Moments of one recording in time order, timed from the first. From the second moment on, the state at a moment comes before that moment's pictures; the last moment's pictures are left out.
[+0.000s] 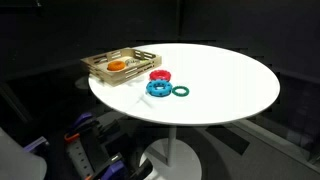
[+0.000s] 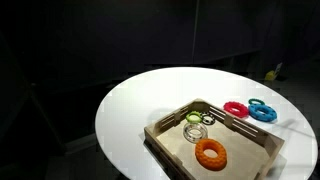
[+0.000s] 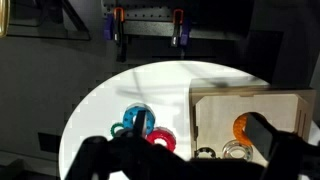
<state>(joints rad) 0.11 -0.80 0.34 -2.35 0.07 1.50 0.34</state>
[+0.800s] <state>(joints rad) 0.10 -0.78 0.34 -2.35 0.07 1.53 0.34</state>
